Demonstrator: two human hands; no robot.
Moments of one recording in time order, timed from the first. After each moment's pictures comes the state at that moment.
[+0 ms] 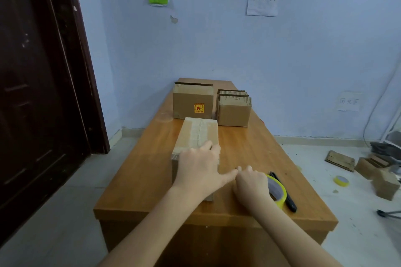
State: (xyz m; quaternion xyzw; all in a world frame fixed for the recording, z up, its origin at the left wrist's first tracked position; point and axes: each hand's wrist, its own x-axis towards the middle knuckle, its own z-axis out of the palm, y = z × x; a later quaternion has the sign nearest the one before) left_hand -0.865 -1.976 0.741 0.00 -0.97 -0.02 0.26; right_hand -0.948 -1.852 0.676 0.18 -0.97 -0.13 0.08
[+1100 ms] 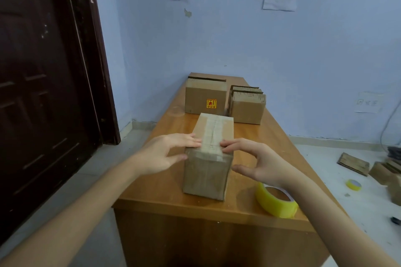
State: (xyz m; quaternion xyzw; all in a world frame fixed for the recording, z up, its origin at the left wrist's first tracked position) left_hand -0.860 -2.107 0.732 -0.15 -0.94 -0.28 0.13; right_hand -0.951 -1.842 0.734 0.51 -0.79 0.33 0.01
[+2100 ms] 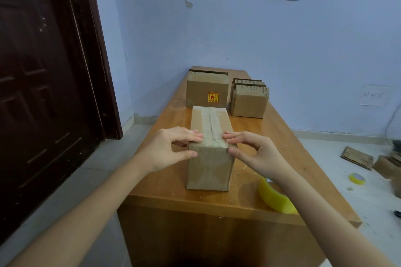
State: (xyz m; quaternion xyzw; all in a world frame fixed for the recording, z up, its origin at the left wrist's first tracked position) left_hand -0.866 -2.100 0.719 -0.14 -0.89 -0.39 0.20; right_hand -0.964 -1.856 0.712 0.47 -0.75 0.46 0.07
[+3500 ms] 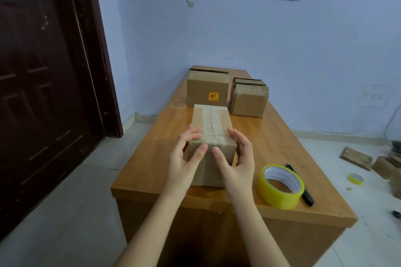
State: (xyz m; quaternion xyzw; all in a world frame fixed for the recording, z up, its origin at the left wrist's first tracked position) left_hand -0.869 -2.033 0.668 -0.03 -0.69 -0.62 0.37; right_hand -0.909 -1.915 0.662 0.25 -0.62 0.71 0.20
